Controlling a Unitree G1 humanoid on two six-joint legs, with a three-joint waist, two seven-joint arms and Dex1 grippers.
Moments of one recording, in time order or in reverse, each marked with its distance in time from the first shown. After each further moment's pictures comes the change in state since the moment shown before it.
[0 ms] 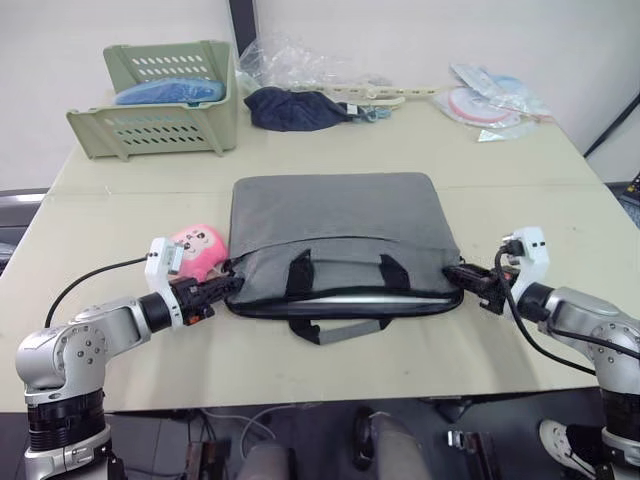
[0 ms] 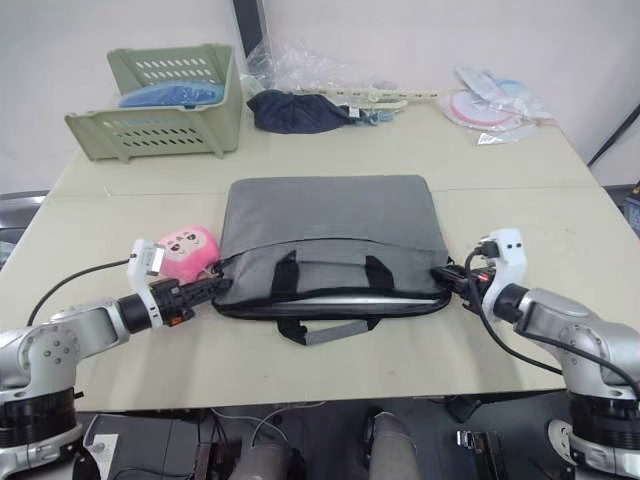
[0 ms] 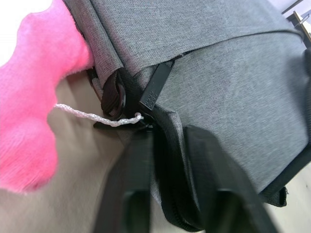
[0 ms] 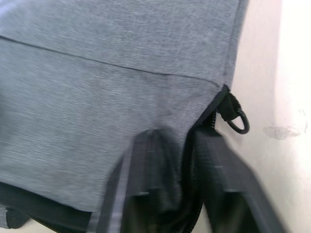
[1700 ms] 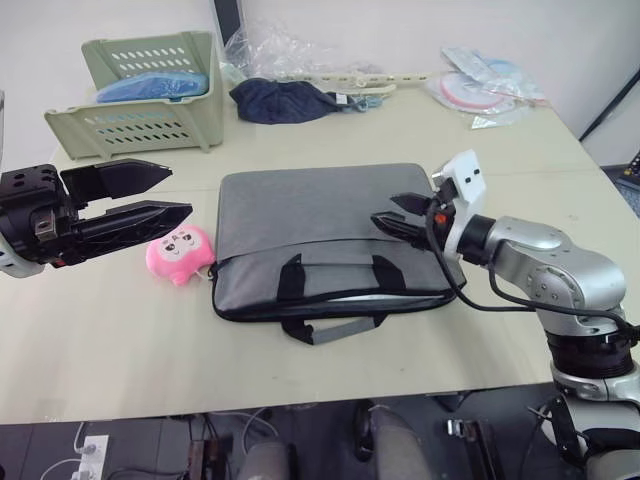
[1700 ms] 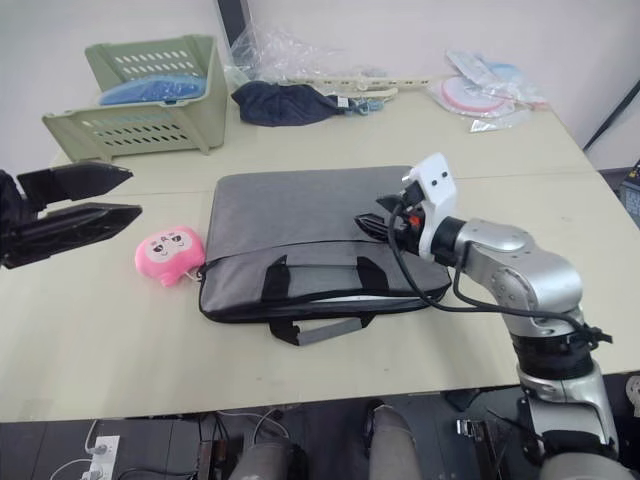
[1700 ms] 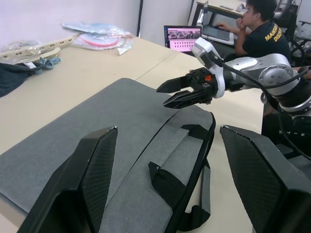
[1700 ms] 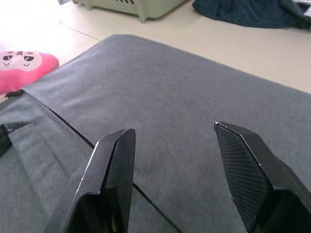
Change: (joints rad) left arm -0.123 0.567 0.341 -0.201 -0.547 -0.038 -0.160; right arm -0.400 0.093 0.309 -0.026 -0.188 -0.175 0.094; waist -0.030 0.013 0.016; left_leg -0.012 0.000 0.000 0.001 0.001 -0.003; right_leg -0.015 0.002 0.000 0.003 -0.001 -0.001
